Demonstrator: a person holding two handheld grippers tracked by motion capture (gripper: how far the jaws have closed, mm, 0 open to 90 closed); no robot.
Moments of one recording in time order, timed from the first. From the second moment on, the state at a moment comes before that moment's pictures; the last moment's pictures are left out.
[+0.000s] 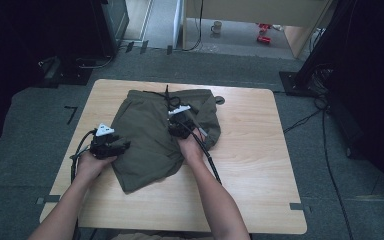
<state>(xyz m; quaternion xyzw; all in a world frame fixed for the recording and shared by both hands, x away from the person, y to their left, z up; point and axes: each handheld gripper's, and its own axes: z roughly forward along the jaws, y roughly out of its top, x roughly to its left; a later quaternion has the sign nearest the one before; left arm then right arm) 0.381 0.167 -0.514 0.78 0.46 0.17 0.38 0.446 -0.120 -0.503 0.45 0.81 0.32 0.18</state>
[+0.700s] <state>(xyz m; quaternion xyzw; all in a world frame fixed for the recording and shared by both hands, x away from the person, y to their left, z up) 0.379 0.166 -0.516 0.78 0.46 0.18 0.38 0.406 -0.160 -0.444 0.42 0.80 0.39 0.18</state>
